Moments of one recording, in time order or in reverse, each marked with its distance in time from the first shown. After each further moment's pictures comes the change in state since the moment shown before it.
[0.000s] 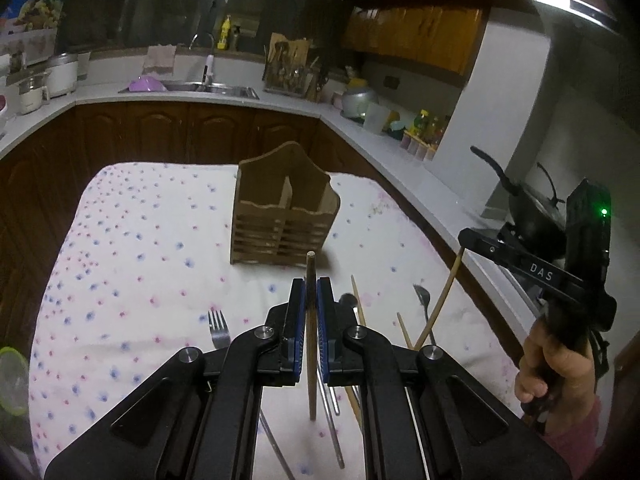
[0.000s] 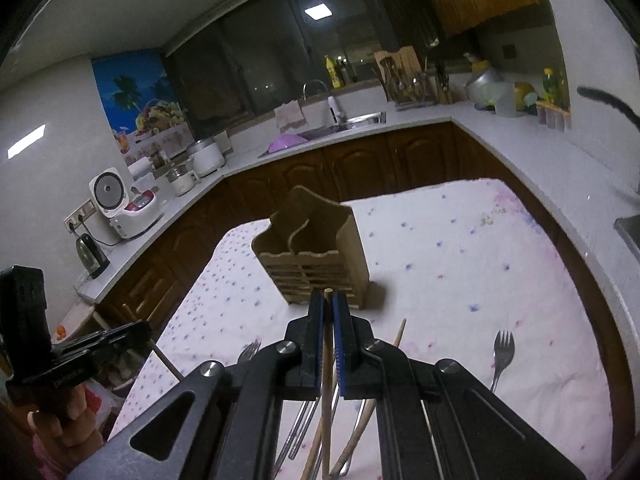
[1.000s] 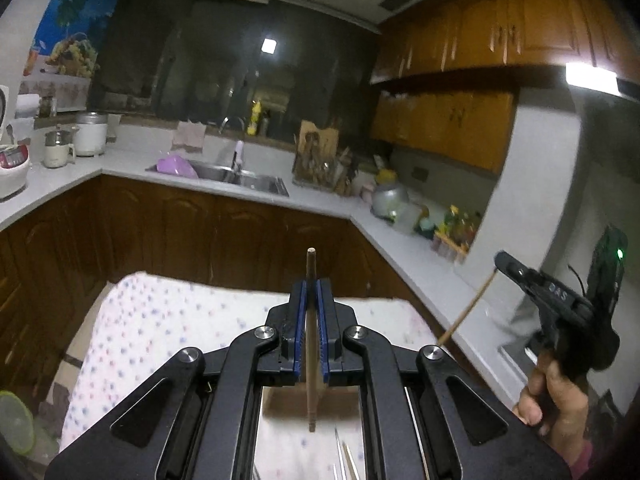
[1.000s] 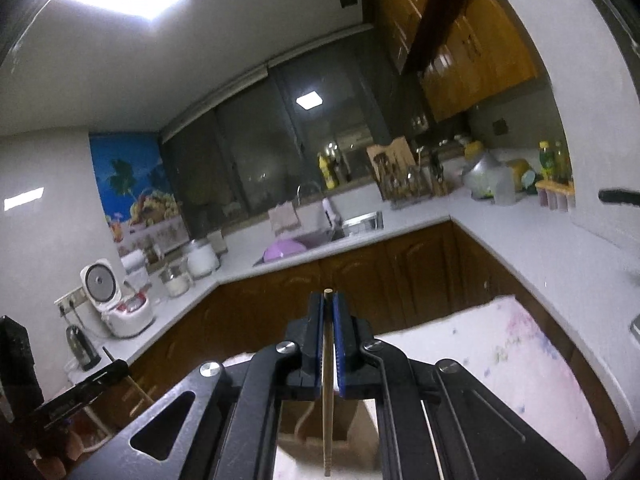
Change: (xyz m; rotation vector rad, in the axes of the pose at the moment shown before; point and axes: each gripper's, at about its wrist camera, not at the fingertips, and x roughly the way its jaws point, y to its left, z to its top) left arm 0.014 0.035 0.145 -0.046 -0.315 0.099; right arm 0.029 0.003 0.133 0.045 -0.363 -0.011
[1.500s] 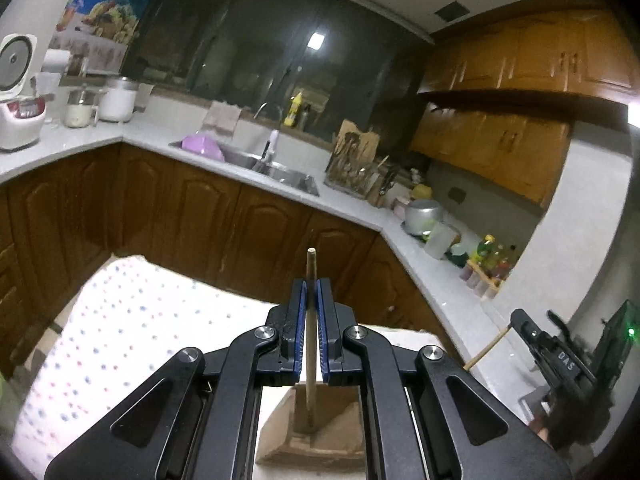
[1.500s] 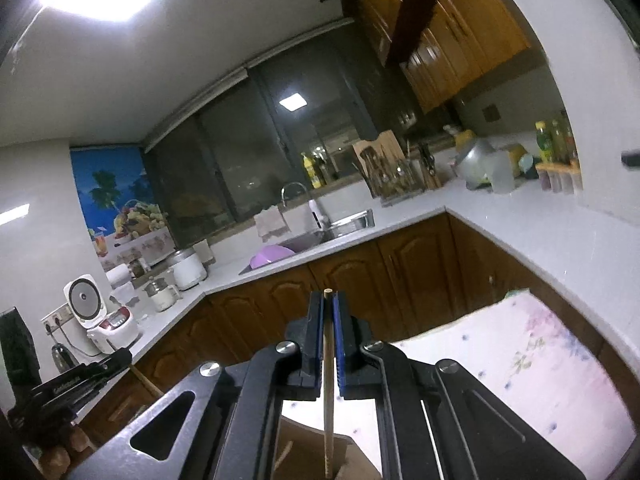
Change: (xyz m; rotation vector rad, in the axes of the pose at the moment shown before) left arm 0.107 0.039 -0.017 -0.150 0.011 0.087; right arm 0.081 -0.033 -0.037 0.065 0.001 -0.027
